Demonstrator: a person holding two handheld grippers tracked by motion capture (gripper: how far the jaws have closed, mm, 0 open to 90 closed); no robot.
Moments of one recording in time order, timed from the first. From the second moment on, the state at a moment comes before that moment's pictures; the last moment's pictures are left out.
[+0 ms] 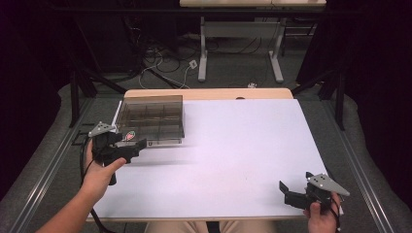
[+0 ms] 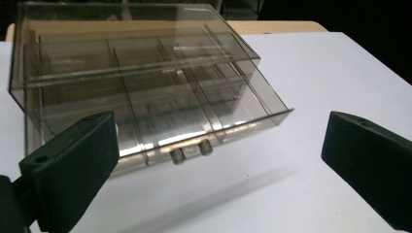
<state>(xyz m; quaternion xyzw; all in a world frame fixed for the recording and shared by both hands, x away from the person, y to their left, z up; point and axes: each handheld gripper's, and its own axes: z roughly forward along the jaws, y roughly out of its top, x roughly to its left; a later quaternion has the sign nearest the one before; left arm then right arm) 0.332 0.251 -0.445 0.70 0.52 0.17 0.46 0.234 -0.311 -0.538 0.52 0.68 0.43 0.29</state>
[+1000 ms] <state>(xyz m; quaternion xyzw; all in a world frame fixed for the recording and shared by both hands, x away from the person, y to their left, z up) 0.282 0.265 -0.471 0.68 0.53 0.19 0.47 0.231 -0.313 -0.537 0.53 0.67 0.43 0.29</state>
